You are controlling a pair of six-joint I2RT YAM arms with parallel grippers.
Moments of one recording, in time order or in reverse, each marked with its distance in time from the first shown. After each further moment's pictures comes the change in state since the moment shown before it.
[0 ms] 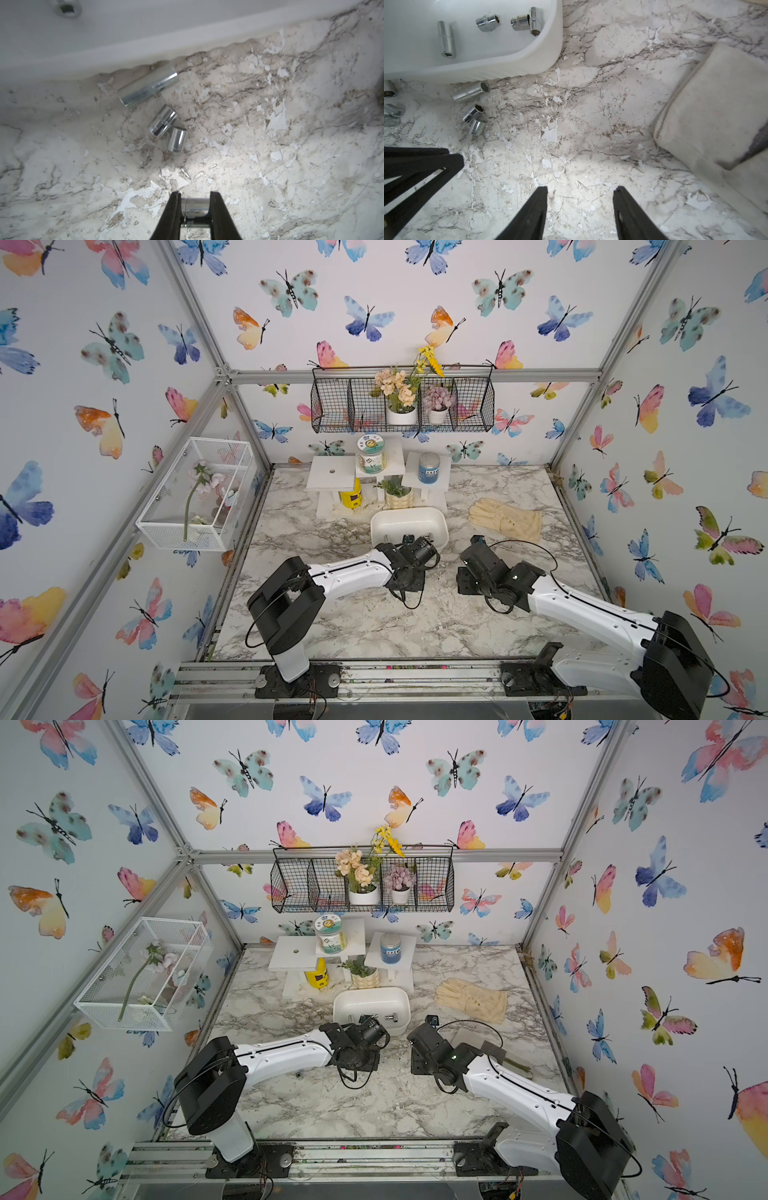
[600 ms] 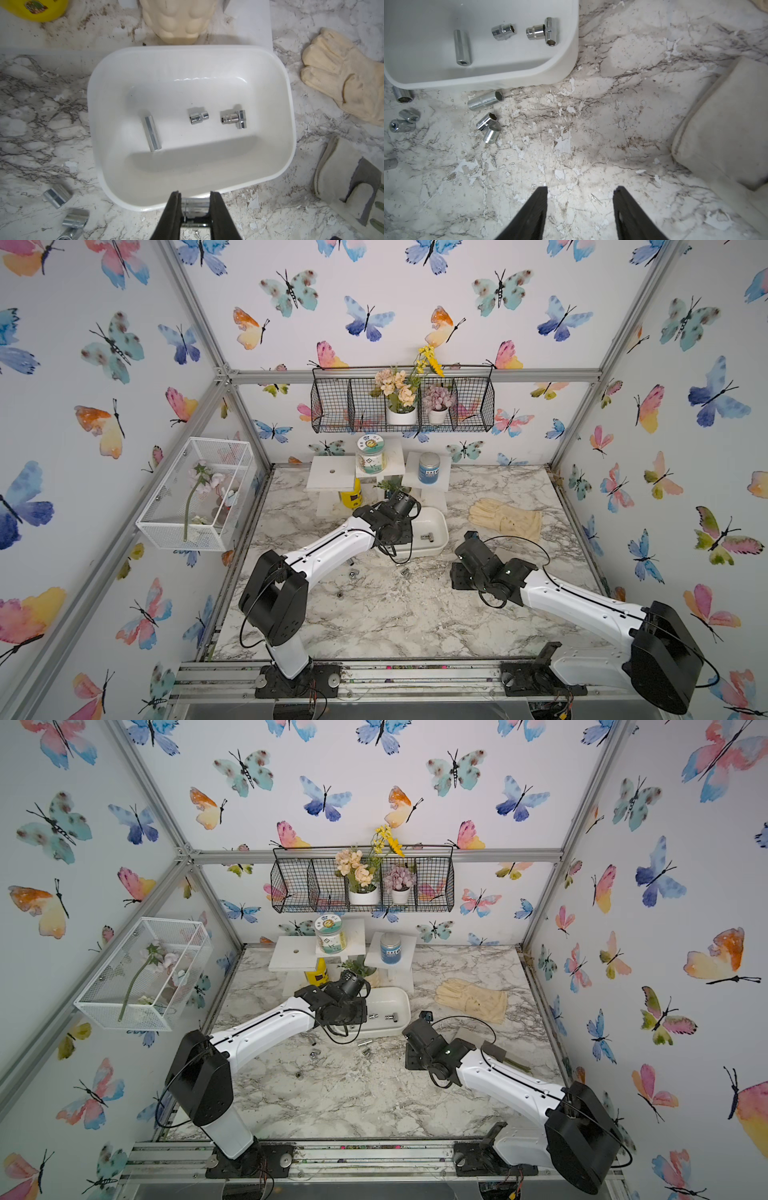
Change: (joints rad) left arm 0.223 0.008 0.246 -0.035 -0.053 0.112; right arm 0.000 0.071 0.048 0.051 -0.024 -0.022
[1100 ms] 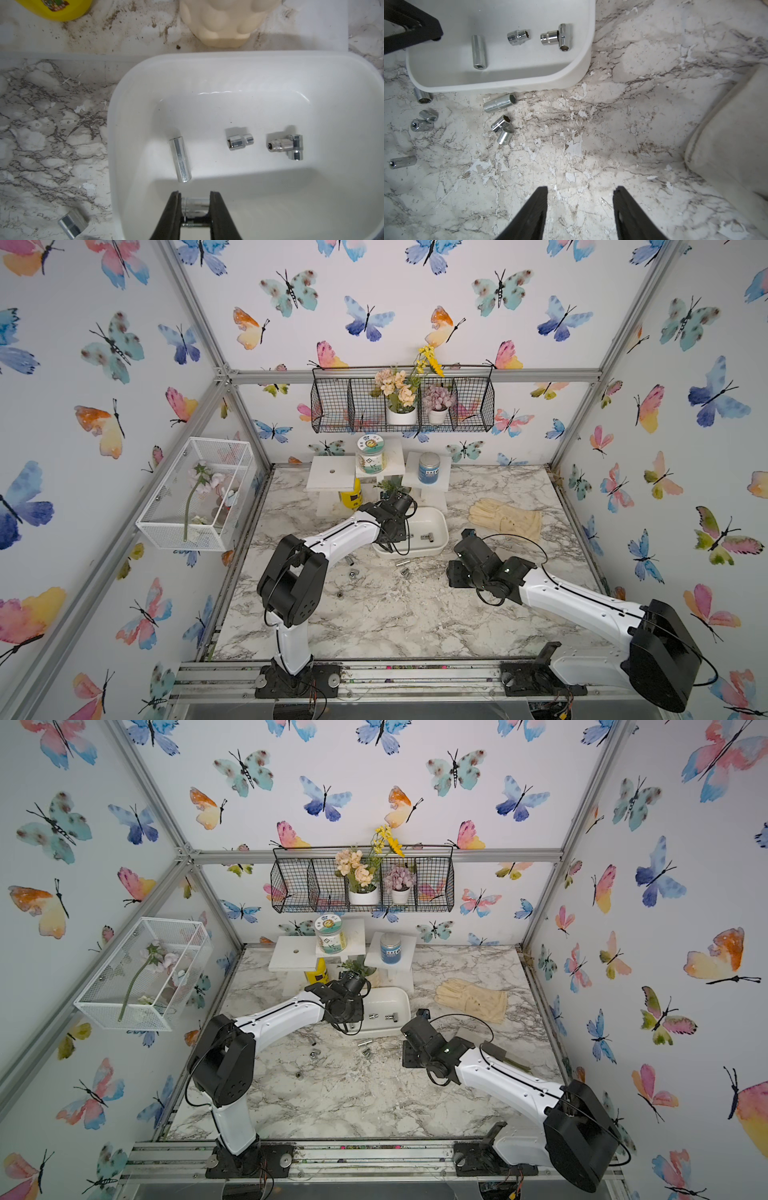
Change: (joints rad) left arm 0.056 0.141 0.011 0.025 -0.060 0.027; right arm 0.000 0.005 0.010 0.018 -0.026 -0.005
